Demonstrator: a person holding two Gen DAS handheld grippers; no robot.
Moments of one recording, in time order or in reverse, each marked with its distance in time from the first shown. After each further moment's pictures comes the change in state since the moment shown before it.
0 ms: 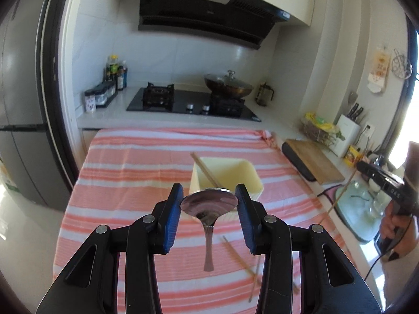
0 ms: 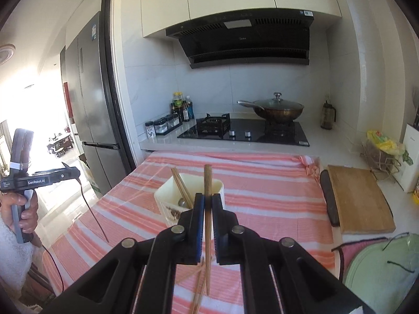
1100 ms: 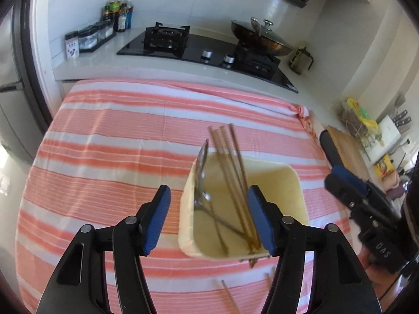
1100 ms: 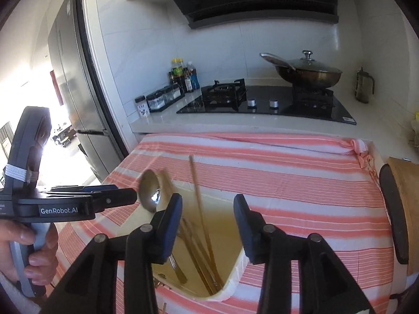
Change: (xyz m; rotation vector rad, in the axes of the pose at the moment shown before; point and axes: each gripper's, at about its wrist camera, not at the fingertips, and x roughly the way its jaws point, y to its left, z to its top) left arm 0.219 0.010 0.011 -0.119 0.317 0.084; right arm 0.234 0.002 0.010 0.064 0.166 0.074
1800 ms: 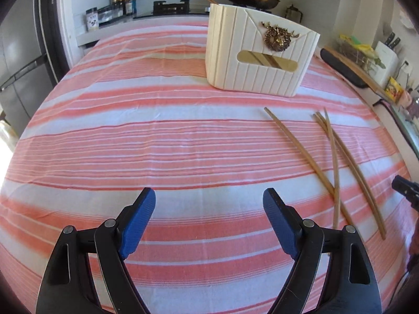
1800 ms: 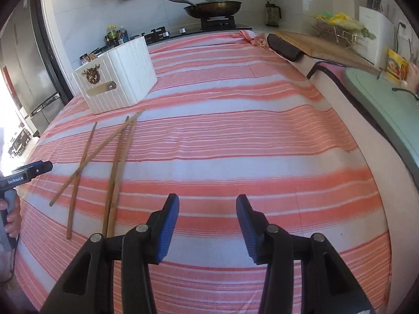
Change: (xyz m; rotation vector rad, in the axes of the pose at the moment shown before) left arm -0.005 0.023 -0.240 0.124 0.012 0.101; right arm -0.143 -0.061 -0.281 0.216 0.199 -0.300
